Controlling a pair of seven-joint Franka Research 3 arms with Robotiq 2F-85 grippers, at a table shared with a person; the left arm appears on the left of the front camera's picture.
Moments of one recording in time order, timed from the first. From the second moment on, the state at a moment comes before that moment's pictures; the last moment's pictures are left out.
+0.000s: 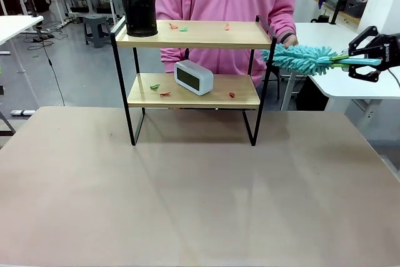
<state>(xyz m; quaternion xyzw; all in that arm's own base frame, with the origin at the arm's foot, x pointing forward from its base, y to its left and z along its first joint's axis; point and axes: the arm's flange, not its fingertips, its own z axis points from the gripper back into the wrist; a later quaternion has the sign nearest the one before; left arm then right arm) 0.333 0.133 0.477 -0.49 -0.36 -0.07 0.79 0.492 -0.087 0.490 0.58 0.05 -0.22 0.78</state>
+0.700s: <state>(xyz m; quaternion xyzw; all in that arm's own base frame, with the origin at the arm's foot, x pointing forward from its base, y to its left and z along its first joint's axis) 0.334 0.134 0.477 -0.49 -0.36 -0.07 0.79 0.461 -0.097 0.512 0.51 0.05 -0.15 0.85</state>
